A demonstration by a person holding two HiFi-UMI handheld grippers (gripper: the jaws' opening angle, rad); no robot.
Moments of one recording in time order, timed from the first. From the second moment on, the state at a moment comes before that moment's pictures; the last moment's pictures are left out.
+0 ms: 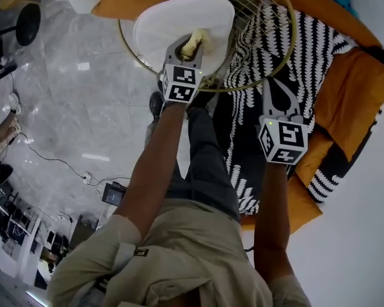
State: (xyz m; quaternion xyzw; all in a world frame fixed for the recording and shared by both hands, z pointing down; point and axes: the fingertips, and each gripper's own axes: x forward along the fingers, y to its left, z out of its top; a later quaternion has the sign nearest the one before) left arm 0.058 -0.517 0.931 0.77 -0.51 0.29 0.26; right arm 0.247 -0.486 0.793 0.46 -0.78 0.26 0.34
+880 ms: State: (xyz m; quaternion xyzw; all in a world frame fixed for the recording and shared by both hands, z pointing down) left arm -0.122 -0.428 0.938 0.63 -0.64 0.31 0.31; right arm 0.201 -0.485 0.803 0.42 -0.80 0.26 0.33
